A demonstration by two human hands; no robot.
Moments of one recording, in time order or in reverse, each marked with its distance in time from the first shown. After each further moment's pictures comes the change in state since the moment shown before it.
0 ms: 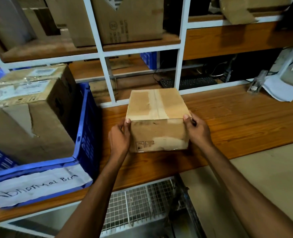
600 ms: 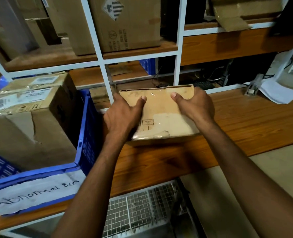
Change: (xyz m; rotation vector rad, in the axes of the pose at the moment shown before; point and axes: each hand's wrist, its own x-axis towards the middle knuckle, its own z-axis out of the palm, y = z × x) left_hand 0.030 0.107 -0.021 0.466 0.056 0.091; right_hand 0.022 -0.111 -0.022 -0.226 0.170 -0.019
